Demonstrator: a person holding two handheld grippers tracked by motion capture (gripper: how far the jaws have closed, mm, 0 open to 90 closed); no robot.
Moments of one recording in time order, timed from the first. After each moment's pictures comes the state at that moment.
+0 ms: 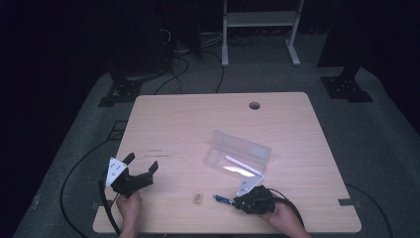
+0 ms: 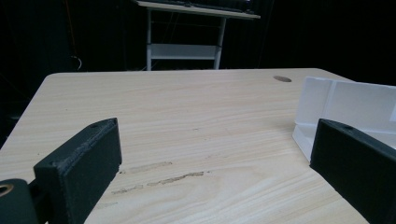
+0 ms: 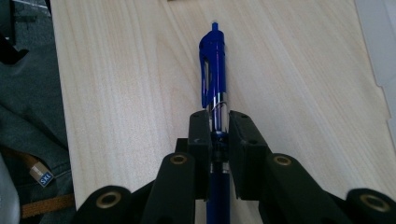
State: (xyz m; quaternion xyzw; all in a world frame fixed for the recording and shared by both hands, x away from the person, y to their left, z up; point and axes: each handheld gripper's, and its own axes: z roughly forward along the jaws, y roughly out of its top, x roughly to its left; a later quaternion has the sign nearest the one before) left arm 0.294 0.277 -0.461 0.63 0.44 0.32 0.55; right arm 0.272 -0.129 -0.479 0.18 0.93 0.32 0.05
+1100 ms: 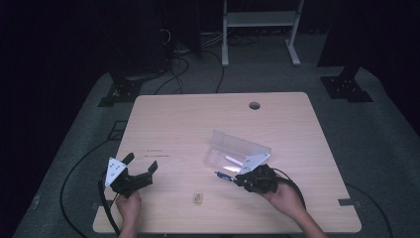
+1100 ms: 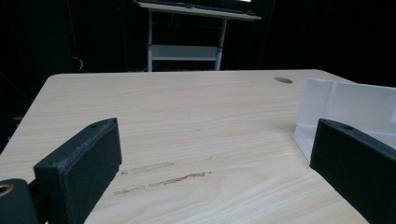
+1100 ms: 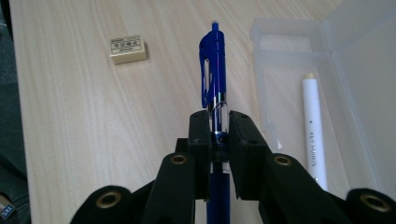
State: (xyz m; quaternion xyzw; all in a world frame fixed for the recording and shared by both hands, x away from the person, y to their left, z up) left arm 0.294 0.278 -0.461 0.63 0.44 0.32 0.55; right arm 0.307 -0.135 -0.428 0.19 0.92 0.34 0.10
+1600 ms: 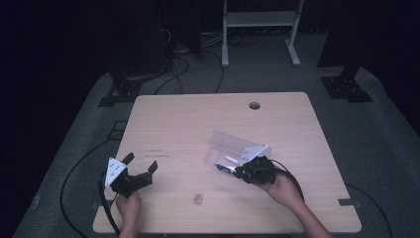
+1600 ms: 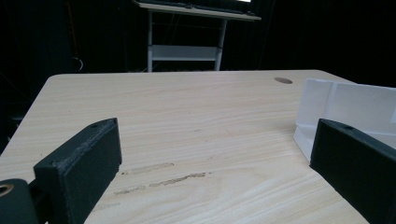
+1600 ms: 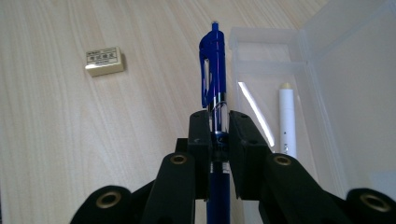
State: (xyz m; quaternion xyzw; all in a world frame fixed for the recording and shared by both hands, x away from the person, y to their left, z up) left arm 0.293 0.279 -0.460 0.63 0.44 0.32 0.55; right arm 0.328 -0.133 -0.421 0.20 0.92 0.33 0.11
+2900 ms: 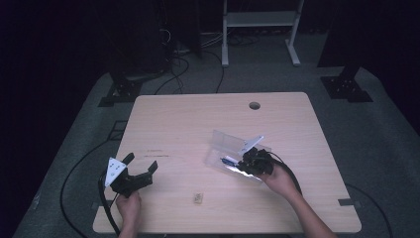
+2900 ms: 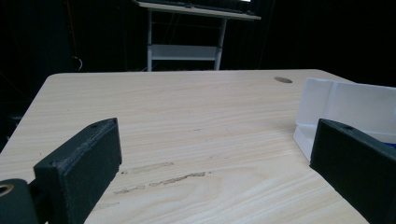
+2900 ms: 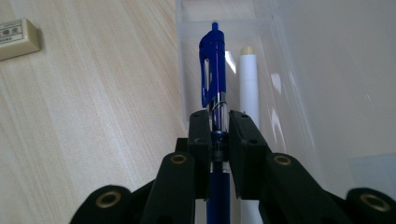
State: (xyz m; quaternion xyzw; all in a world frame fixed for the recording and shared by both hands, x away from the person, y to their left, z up) left arm 0.294 0.279 -0.461 0.63 0.44 0.32 0.55; right arm 0.371 -0.139 -0.452 0.25 0.92 0.29 0.10
